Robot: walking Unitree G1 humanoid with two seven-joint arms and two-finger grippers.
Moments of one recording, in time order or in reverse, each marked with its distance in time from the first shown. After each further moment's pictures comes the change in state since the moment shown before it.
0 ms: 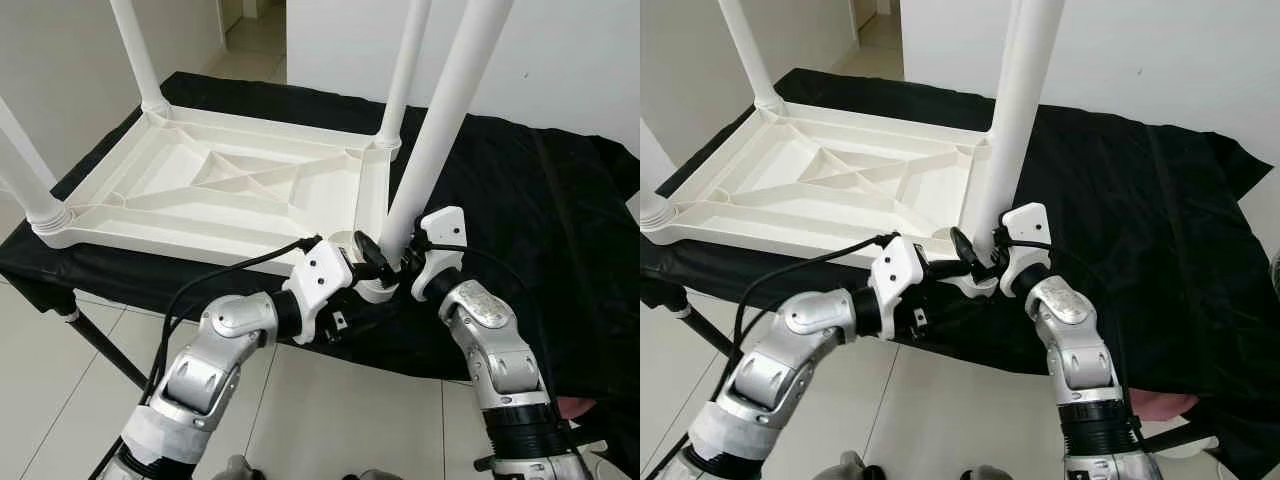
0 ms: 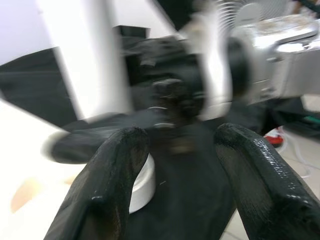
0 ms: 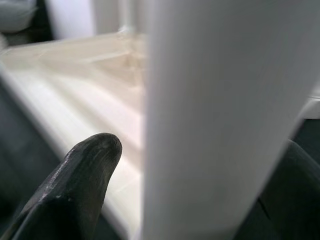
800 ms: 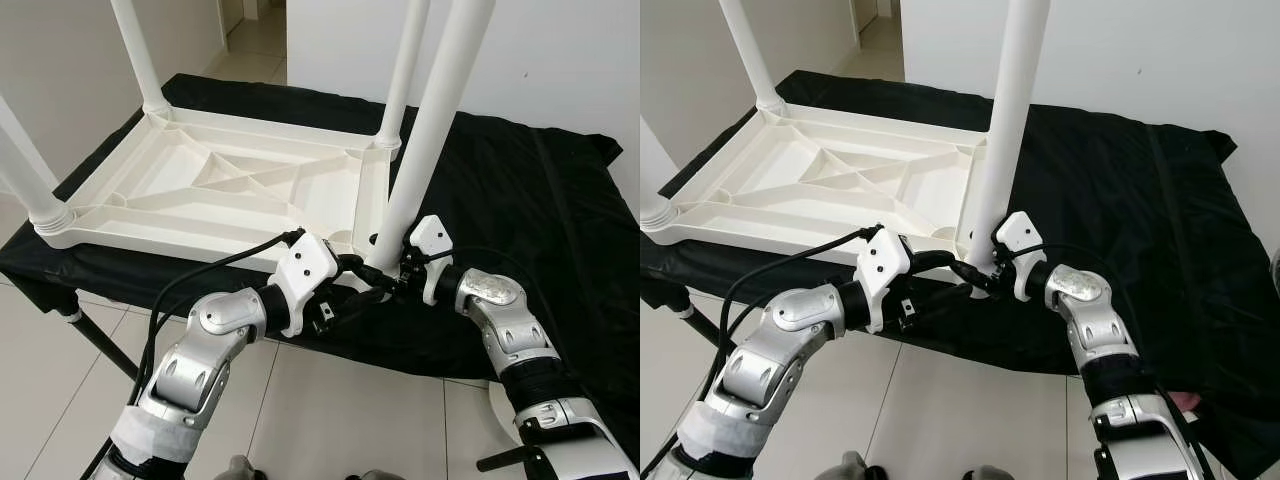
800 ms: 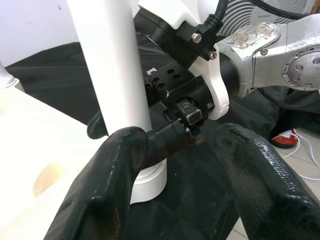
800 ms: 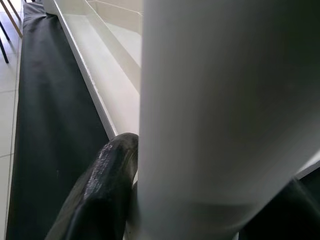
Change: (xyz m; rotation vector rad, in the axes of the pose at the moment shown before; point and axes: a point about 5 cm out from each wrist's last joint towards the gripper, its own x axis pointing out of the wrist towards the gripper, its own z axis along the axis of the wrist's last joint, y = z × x) left arm -0.003 0.002 0.000 -0.002 0.013 0.039; right arm 0.013 -0.026 -0.026 -0.068 0.113 0.242
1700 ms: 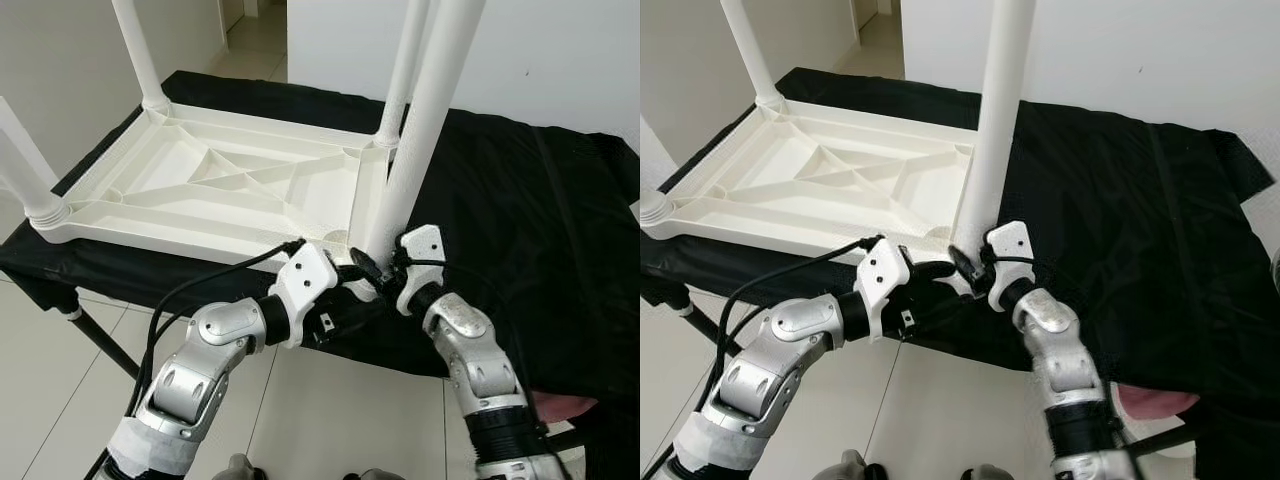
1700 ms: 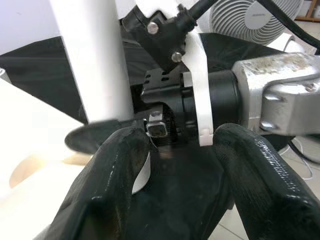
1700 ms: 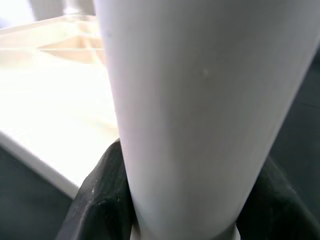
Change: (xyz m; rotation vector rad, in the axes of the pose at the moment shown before) left arm -0.002 -0.008 -0.004 -0.029 0.006 -0.018; right arm 0.004 0.040 0.008 0.195 -0.068 -0.611
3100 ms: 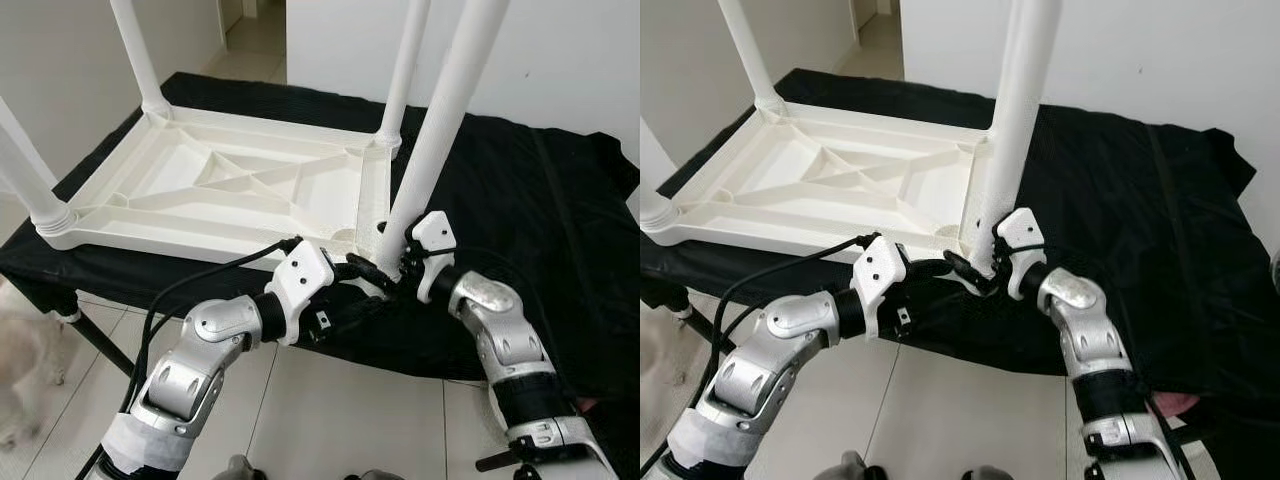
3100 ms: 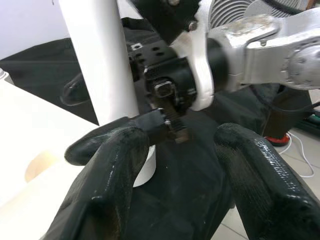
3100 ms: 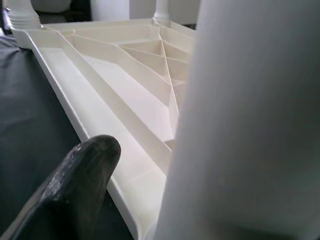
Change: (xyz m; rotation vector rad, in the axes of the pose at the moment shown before) left arm -0.002 0.002 0.003 0.010 0.002 -0.006; right arm 0.021 -0.027 0.011 -0.162 -0.007 0.498
